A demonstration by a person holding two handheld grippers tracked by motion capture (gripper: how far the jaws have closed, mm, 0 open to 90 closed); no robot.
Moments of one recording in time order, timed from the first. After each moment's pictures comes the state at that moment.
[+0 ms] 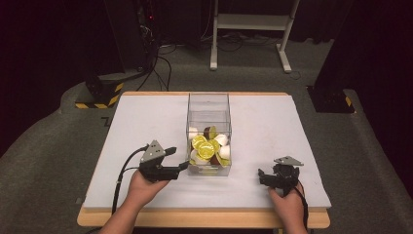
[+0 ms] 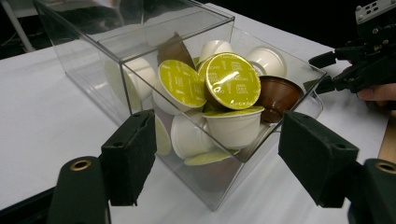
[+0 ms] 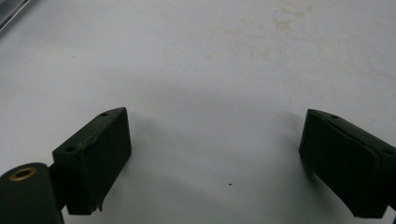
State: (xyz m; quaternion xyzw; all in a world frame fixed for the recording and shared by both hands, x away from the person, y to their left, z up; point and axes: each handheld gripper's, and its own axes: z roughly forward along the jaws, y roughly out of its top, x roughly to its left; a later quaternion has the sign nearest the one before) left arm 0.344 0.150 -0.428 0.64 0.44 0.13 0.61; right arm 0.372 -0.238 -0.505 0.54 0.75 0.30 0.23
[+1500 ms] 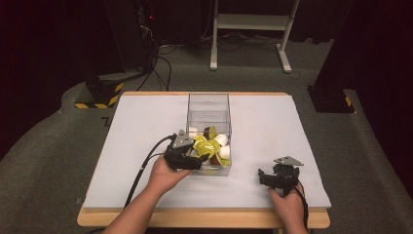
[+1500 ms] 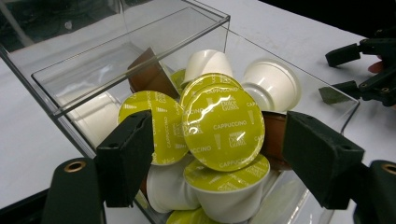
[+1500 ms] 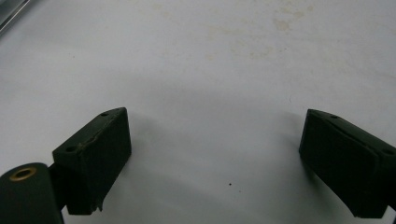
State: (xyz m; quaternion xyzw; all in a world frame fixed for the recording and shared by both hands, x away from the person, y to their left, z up) left arm 0.382 0.088 -0.427 0.67 0.45 0.14 0.57; right arm 0.372 -0.238 -0.505 0.54 0.75 0.30 0.23
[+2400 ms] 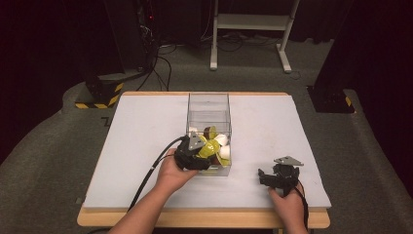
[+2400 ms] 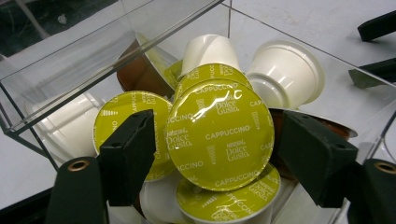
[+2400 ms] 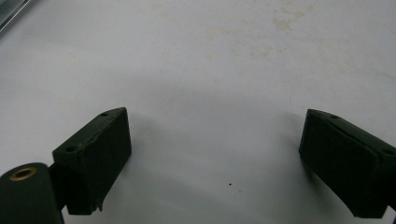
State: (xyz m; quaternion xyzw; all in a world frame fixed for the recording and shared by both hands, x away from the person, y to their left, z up) left arm 0.388 0.062 -0.441 0.70 0.44 0.18 0.52; right arm 0.372 -0.238 -0.505 0.54 0.75 0.30 0.23
